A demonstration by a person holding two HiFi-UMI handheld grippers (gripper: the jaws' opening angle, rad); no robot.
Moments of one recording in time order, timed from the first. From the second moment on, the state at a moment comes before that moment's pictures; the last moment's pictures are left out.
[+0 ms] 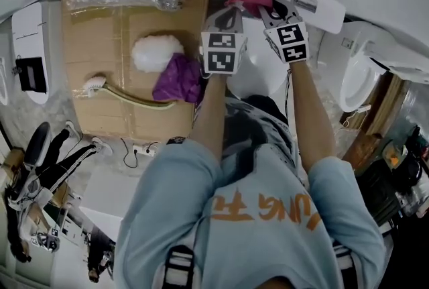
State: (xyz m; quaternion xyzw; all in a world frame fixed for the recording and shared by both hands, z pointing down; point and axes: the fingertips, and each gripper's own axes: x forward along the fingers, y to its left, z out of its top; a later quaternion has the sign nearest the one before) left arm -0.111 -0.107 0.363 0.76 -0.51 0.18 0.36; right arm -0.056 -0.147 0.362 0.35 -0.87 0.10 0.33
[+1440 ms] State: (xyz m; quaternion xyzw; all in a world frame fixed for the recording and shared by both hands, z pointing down) left arm -0.011 -0.098 0.313 0.82 -0.42 0.23 0.31; right arm 0.114 -0.120 0.365 0.47 -0.81 0.23 0.27
